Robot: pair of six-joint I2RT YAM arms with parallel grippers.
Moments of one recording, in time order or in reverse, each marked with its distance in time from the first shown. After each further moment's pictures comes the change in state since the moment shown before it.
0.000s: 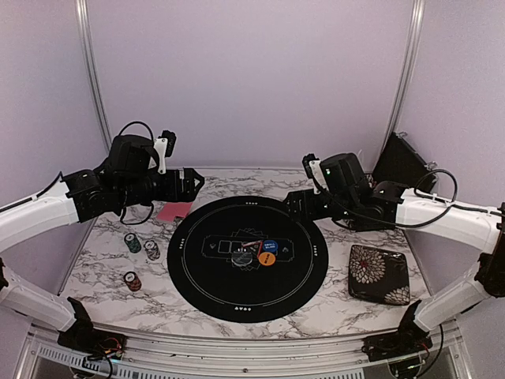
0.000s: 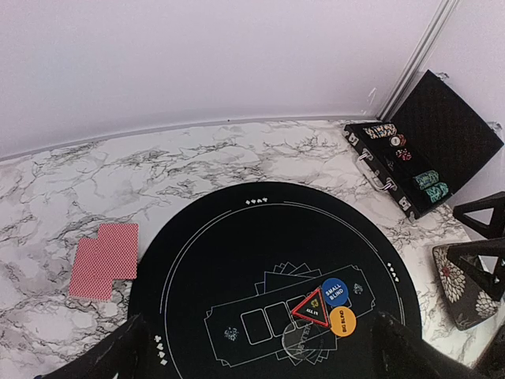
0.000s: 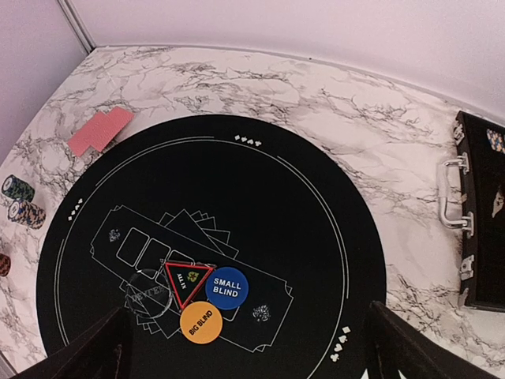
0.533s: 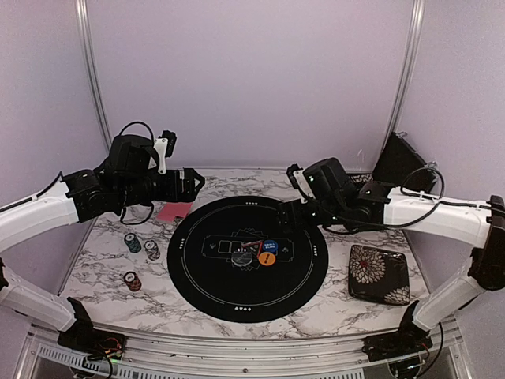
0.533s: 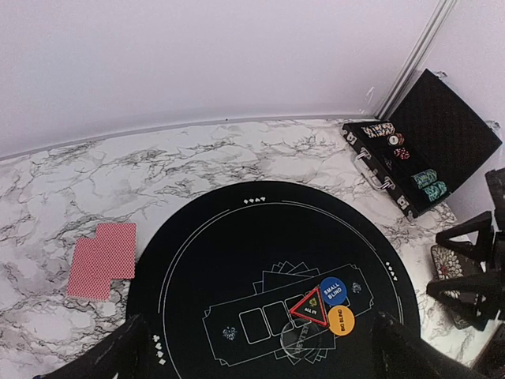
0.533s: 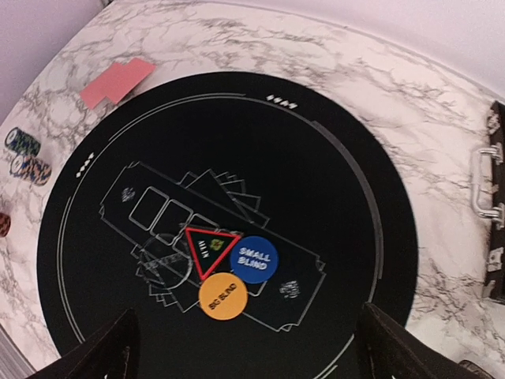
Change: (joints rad) left arm 0.000 0.000 0.000 0.000 0.007 0.000; right arm 0.057 0.071 0.045 -0.073 -0.036 -0.002
